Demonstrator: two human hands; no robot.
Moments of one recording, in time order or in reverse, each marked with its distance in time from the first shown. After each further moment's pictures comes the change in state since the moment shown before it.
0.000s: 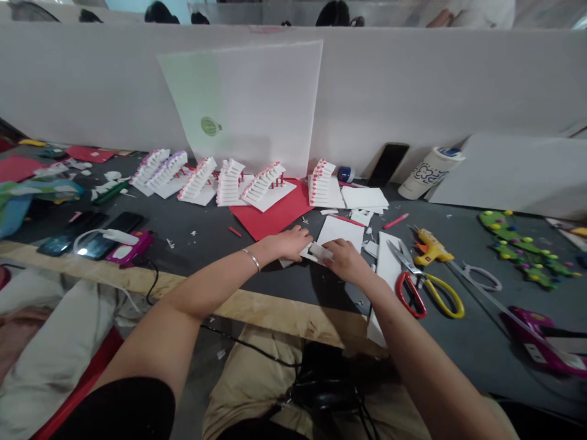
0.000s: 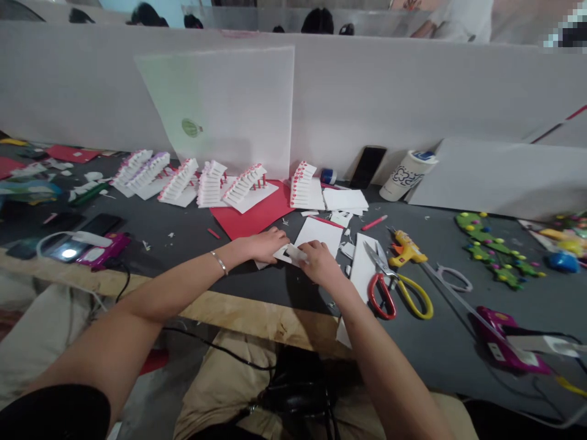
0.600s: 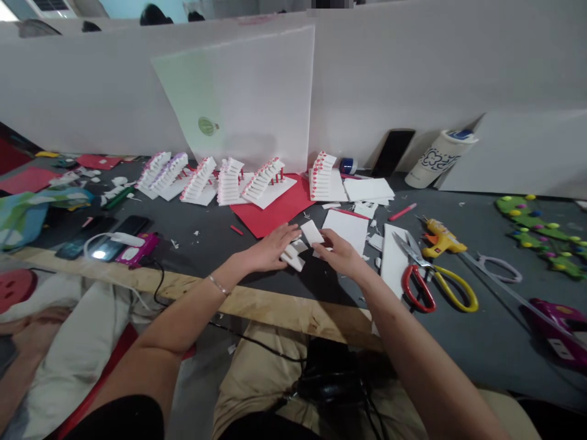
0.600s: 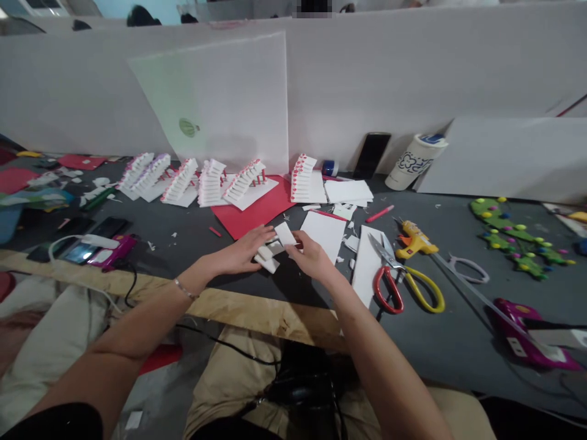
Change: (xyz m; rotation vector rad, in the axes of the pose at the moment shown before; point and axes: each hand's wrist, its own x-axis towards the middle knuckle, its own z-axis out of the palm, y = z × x) left_hand -0.074 -0.006 0.005 -0.275 0.195 -0.033; right_hand 0.009 -0.024 -0.004 0.728 0.013 0.260
